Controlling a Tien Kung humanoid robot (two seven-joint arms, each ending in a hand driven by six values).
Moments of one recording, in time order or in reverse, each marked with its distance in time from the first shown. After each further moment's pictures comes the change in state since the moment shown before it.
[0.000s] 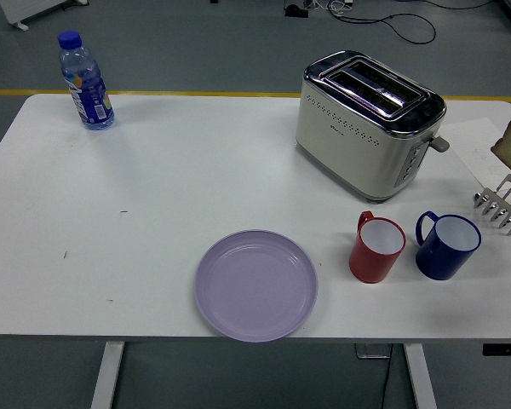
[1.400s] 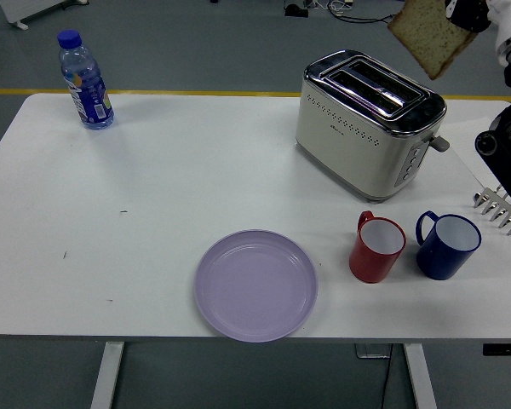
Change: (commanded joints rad) left arm 0.001 0.000 0.039 0.000 -0.026 0.003 0.005; right arm 0.448 0.151 -0.261 -0.228 0.253 -0.155 0.305
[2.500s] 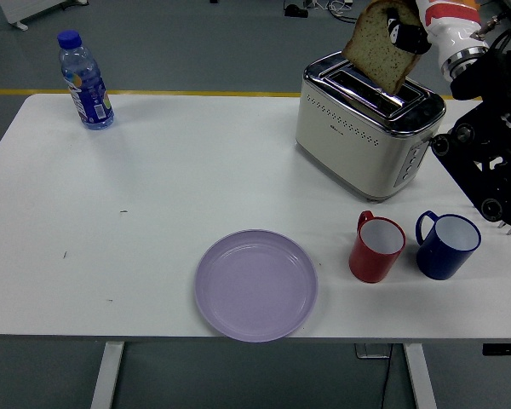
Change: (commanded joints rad) left arm -0.006 0.000 0.004 0.000 0.004 0.004 -0.001; right arm 0.054 0.118 -0.041 -0.231 -0.005 -0.004 0.132
